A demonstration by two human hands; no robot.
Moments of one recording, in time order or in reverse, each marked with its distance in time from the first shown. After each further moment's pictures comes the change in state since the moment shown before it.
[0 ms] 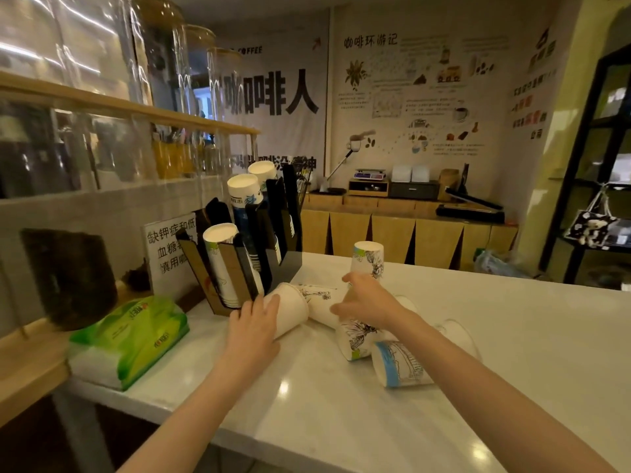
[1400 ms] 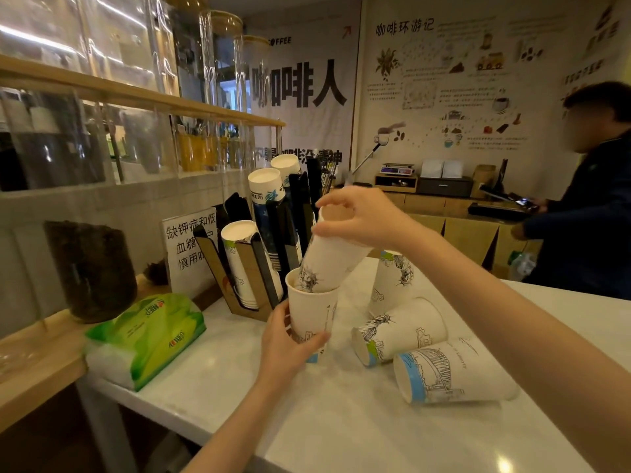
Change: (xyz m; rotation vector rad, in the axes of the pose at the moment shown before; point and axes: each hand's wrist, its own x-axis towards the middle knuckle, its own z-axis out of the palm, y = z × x) left_hand 0.003 0.020 0.028 -1.175 0.151 -0.346; right_hand 0.033 -0.093 -0.082 0.021 0.102 -0.476
